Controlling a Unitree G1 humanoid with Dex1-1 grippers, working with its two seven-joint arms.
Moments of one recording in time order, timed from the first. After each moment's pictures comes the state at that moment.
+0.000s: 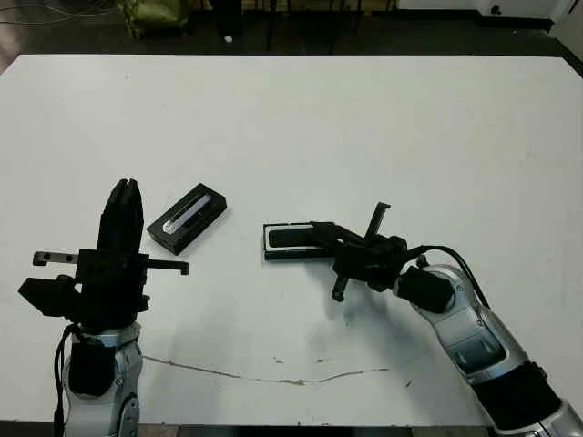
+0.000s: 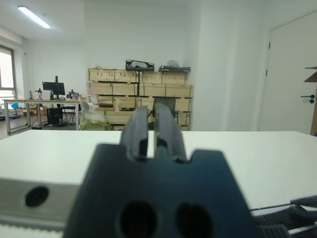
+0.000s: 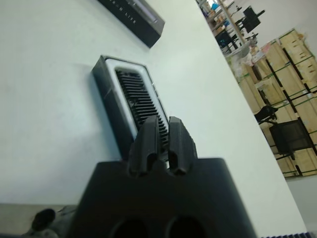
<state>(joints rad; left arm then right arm) 0.18 0.12 0.08 -0.32 -0.17 -0.40 -0.13 -0.26 -0.46 0.39 -0.07 -0.38 -0.05 0.55</state>
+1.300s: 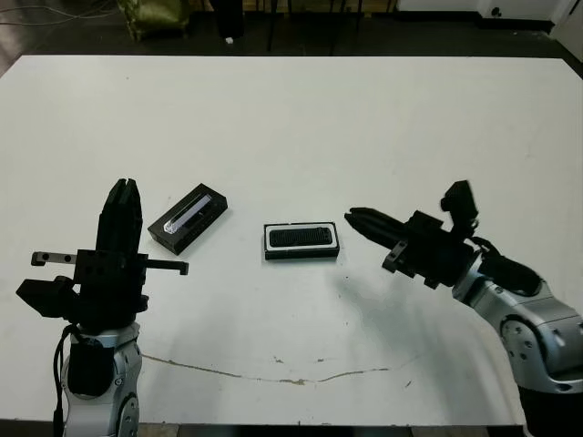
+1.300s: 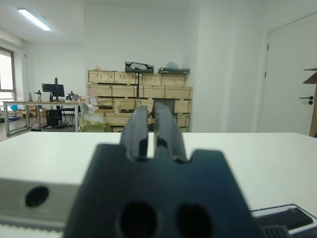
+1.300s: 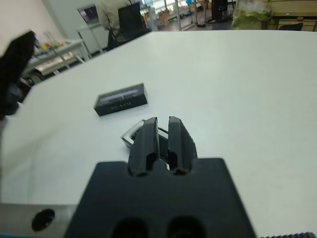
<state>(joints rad) 0.18 0.12 0.08 -0.31 -0.18 -0.41 -0.14 -0.20 -0.42 -0.04 -0.35 0.57 0.67 0.64</state>
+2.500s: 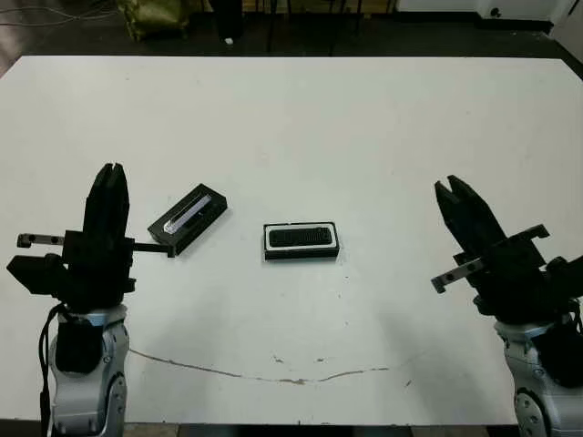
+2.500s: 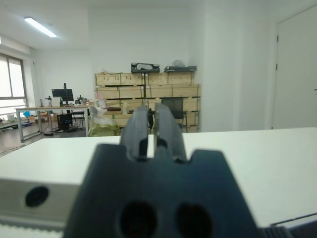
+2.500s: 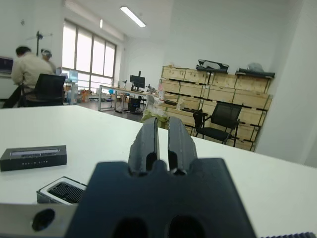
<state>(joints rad) 0.06 0.18 0.16 -0.25 -0.17 -0.34 -0.14 0.14 -0.32 -0.12 -0.45 0.31 -0.14 0.40</state>
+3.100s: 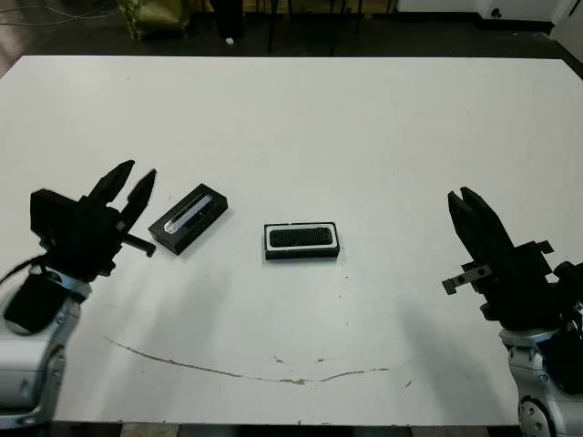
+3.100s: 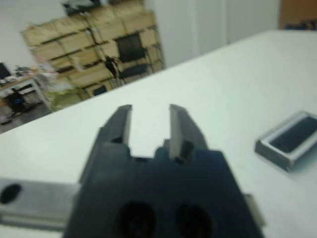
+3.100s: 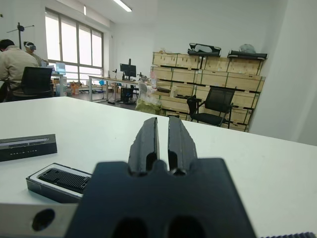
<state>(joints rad) -0.01 0.56 0.18 -0.35 -0.27 0.19 -0.44 0.17 -0.32 -0.13 -0.40 0.30 -0.14 0.38</state>
